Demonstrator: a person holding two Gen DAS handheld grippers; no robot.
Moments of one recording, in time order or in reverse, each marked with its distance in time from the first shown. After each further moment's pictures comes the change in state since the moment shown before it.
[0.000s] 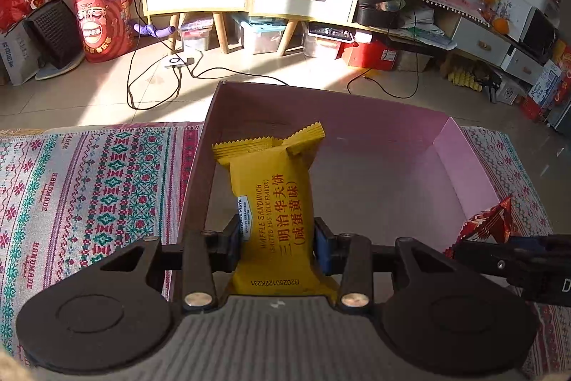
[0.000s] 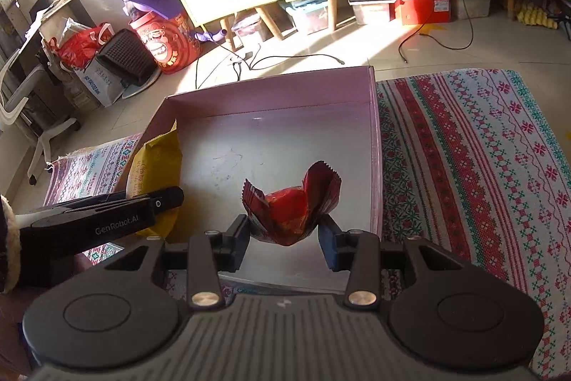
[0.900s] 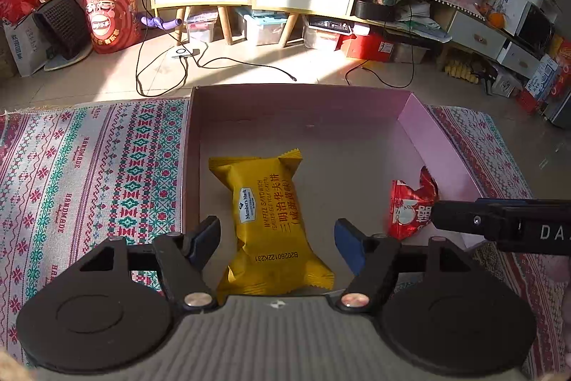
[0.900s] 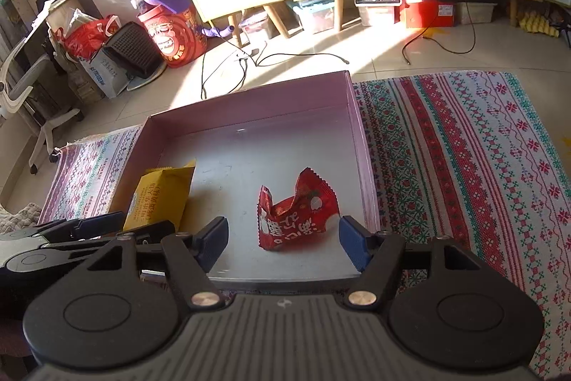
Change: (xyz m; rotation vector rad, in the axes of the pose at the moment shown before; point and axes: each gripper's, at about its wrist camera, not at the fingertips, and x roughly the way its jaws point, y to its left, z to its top) left arm -0.045 0.003 -0.024 -0.004 0.015 -0.004; right arm -0.021 0.014 -0.009 -0.022 -0.004 -0.012
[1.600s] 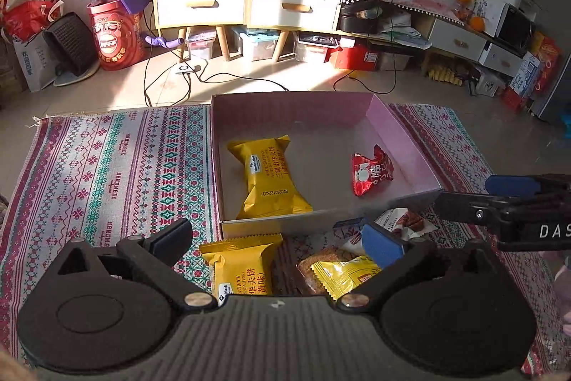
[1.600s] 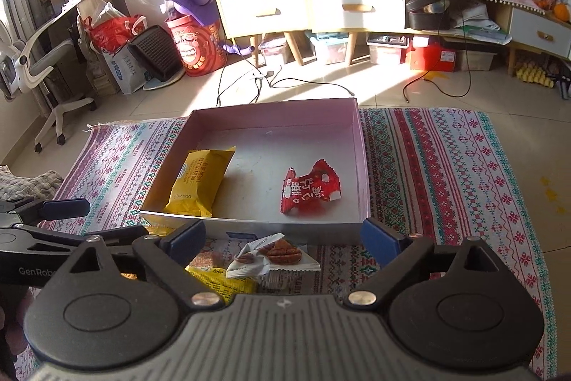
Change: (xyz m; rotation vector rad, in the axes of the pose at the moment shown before) left arm -0.085 -0.001 -0.038 0.034 -0.039 -0.005; right arm -0.066 0.023 -0.037 -0.143 -0.087 -0.029
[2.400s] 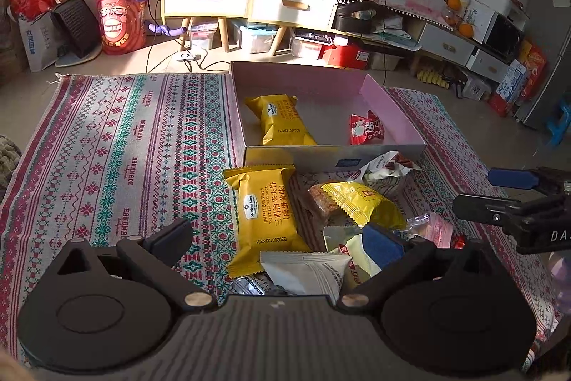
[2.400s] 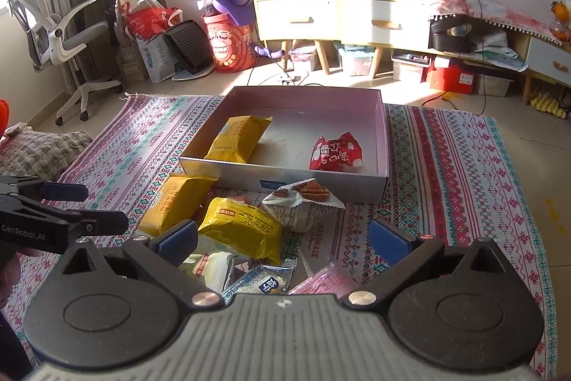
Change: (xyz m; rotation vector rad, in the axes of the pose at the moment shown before) left arm -0.038 0.030 -0.061 -0.043 -0.016 -0.056; right arm -0.028 0.015 -0.052 -0.118 -0.056 0.042
